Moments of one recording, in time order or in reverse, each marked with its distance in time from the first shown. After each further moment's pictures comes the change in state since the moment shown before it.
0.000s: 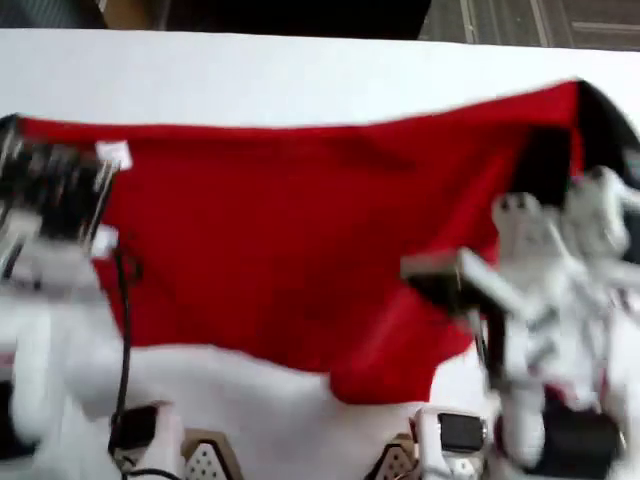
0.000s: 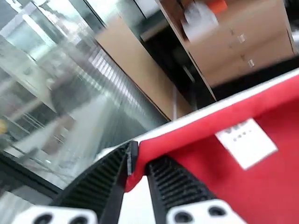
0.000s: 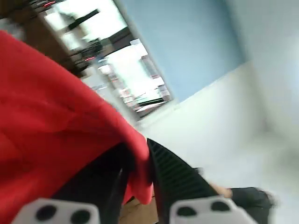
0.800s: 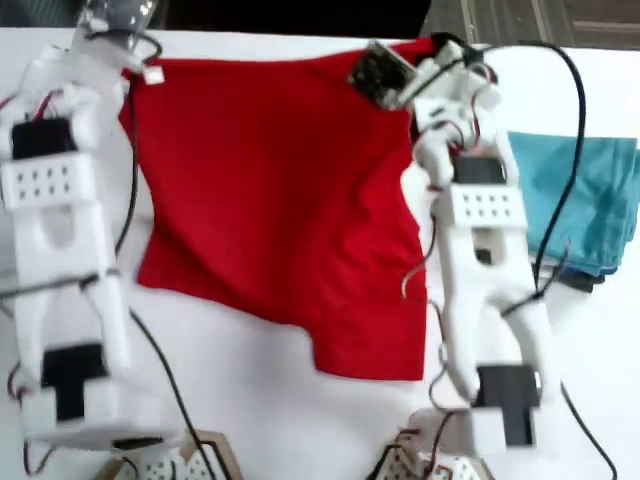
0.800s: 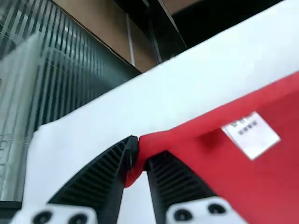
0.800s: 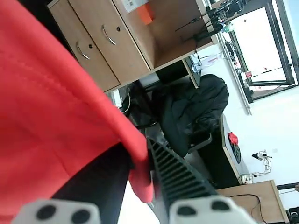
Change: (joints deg) left arm 0.2 50.7 -10.6 -20.7 -2.7; right arm -5.8 60.0 -9.7 -27.6 0.1
